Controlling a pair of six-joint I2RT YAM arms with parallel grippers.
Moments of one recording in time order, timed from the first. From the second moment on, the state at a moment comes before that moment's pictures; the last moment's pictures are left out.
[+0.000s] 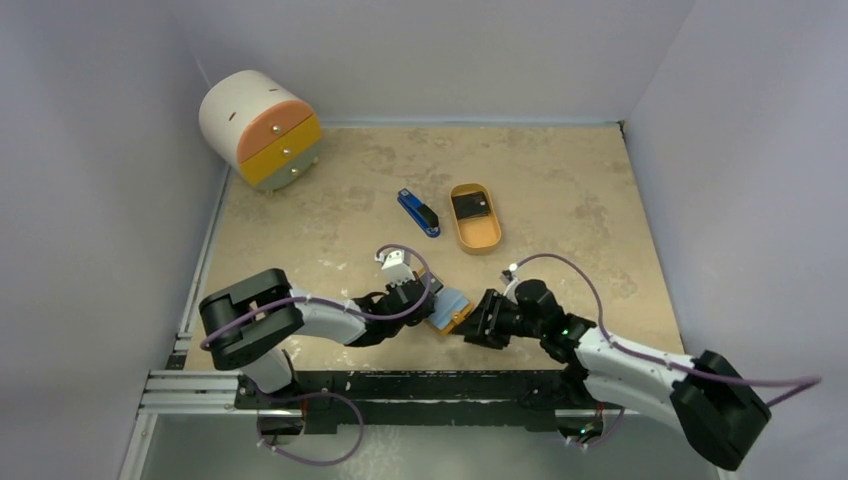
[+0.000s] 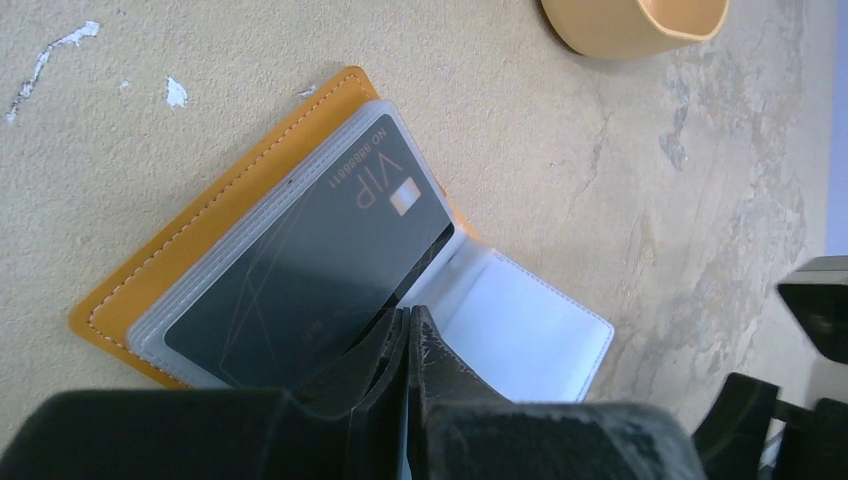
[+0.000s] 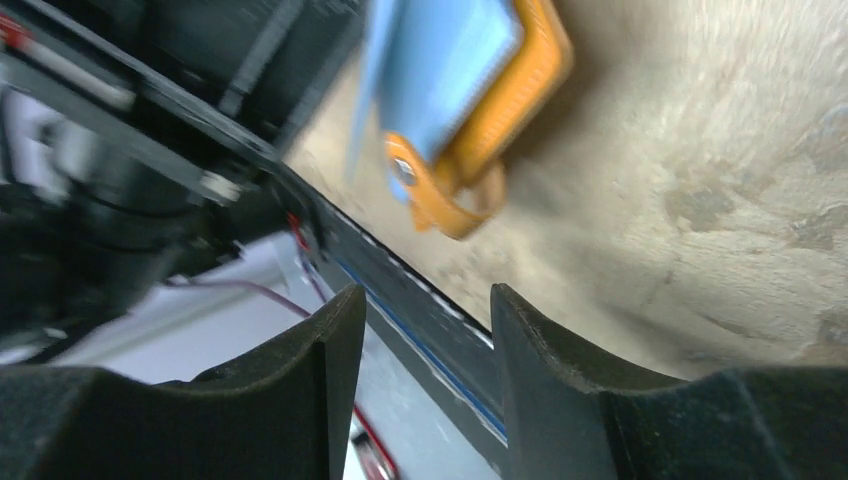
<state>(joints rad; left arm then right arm) -1.09 1.61 0.53 0.37 -0.48 -1.13 0.73 0.97 0.14 0.15 -0.40 1.19</state>
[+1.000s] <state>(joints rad) -1.10 1.67 0.60 0.36 -0.49 -1.20 0.73 1.00 0.31 -0.11 -0.04 1.40</state>
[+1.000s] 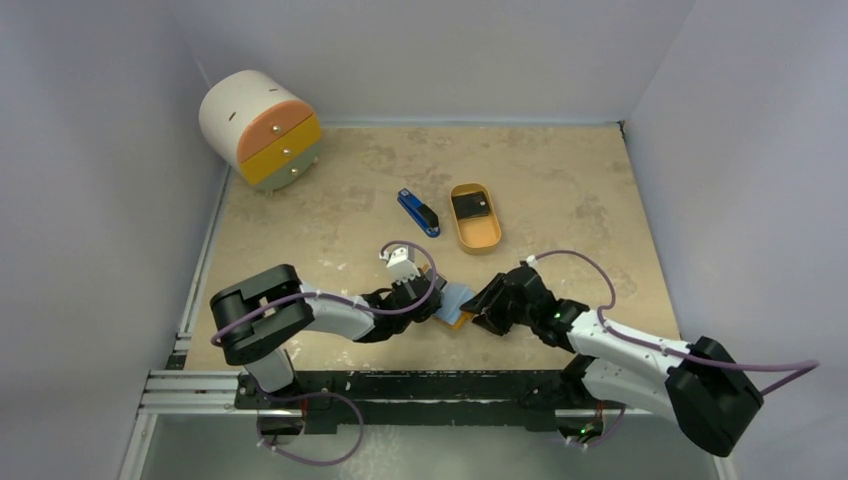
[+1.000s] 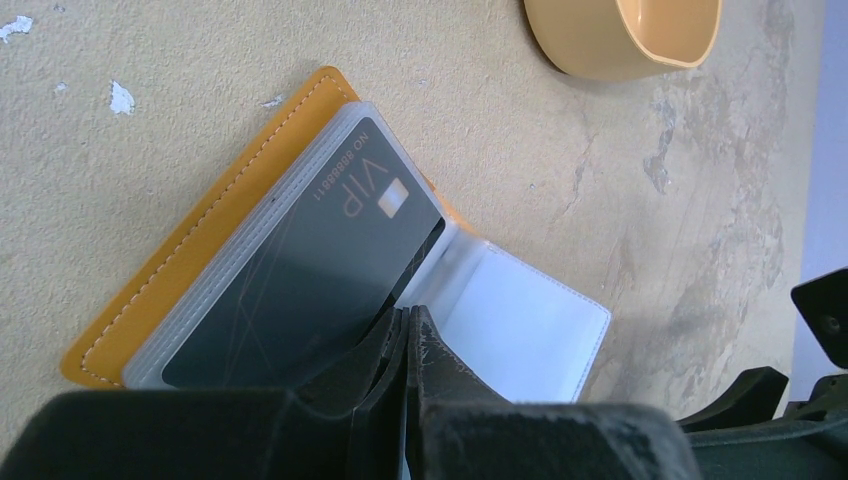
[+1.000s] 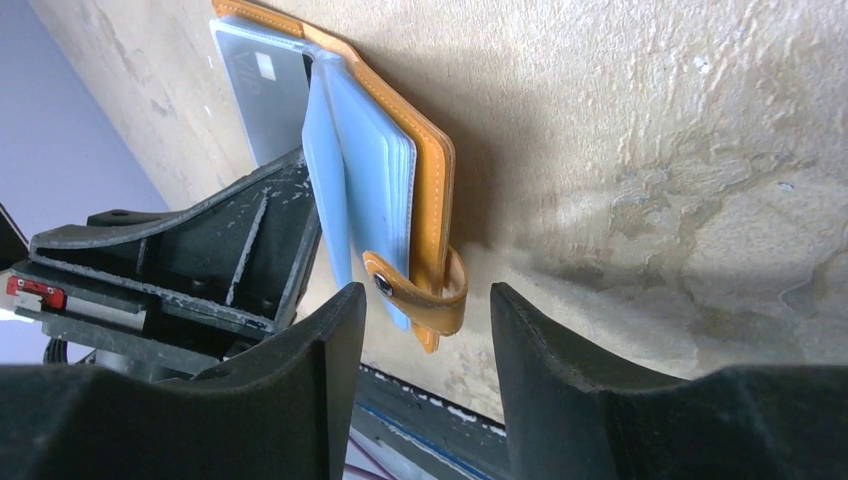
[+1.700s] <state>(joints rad) -1.11 1.54 0.62 0.14 -0.47 -1.14 0.73 1.01 0.26 0.04 -0.05 1.28</state>
